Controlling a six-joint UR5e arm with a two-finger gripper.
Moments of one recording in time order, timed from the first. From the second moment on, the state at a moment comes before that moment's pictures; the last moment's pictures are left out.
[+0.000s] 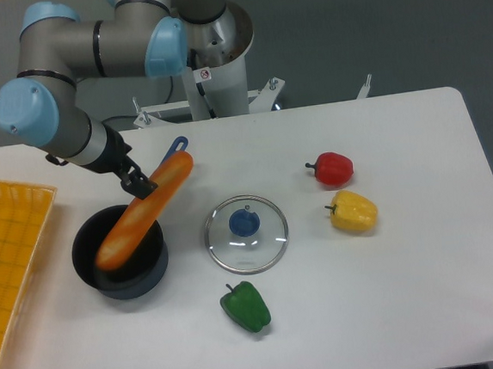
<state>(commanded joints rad) 1.96 -1.81 -1.63 -1.51 1.81 0.92</state>
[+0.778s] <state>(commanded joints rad) 2.06 -1.81 -1.54 -1.52 1.73 0.90</state>
